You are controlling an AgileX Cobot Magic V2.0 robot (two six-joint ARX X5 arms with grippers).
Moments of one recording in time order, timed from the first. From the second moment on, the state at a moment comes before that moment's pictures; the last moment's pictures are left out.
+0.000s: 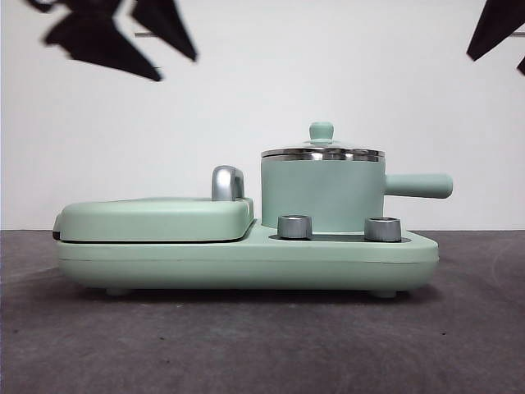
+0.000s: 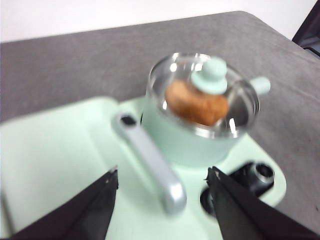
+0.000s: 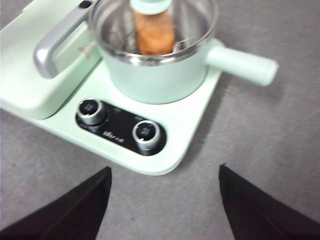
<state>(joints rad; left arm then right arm) -0.47 1.17 0.96 -0.20 0.19 -0.11 0.39 0.78 0.82 -0.65 -0.10 0.06</state>
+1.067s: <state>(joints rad) -0.44 0.85 0.75 -0.38 0.18 -0.17 0.40 0.83 0.82 -0.64 -0.11 0.06</state>
